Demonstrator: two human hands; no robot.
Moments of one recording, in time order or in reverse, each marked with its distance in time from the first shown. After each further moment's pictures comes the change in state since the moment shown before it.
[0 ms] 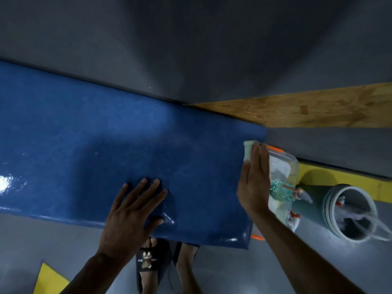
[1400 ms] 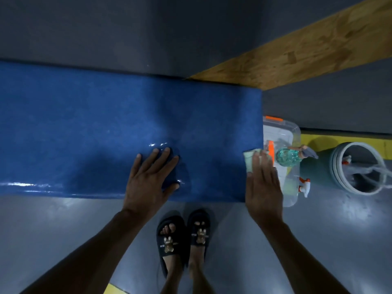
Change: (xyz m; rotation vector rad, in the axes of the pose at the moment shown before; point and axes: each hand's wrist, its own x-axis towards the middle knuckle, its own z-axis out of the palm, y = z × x) left_hand -0.002 -0.003 0.006 0.064 0.122 0.075; right_hand -0.143 0.014 -0.013 -0.235 0.012 -0.096
